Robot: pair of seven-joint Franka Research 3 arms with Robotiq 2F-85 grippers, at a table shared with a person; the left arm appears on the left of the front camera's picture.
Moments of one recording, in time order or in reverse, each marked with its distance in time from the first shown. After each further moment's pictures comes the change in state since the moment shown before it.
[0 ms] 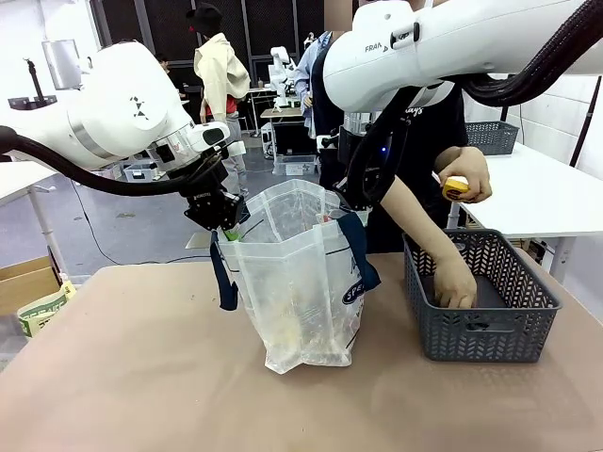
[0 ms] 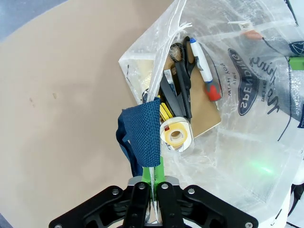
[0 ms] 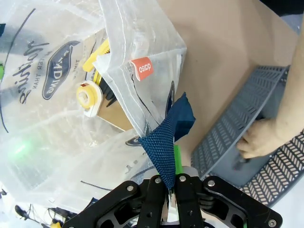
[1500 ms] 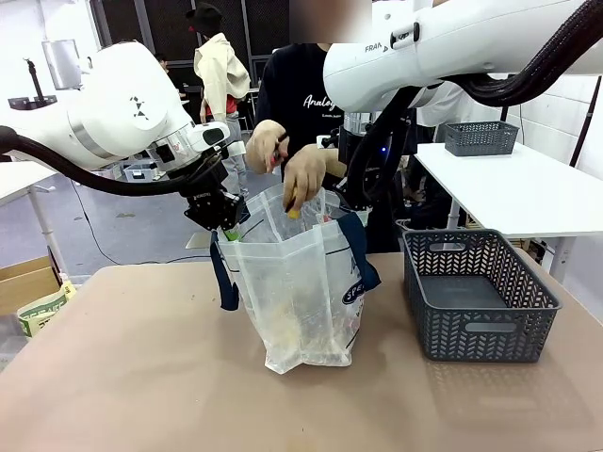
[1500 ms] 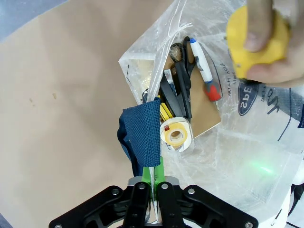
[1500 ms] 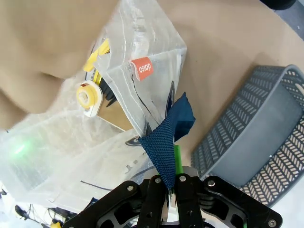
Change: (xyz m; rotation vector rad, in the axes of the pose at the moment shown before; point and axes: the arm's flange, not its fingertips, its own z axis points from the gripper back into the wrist) left arm 0.000 0.000 0.000 0.000 0.000 0.000; right arm 0.000 0.000 0.000 0.000 0.000 0.000
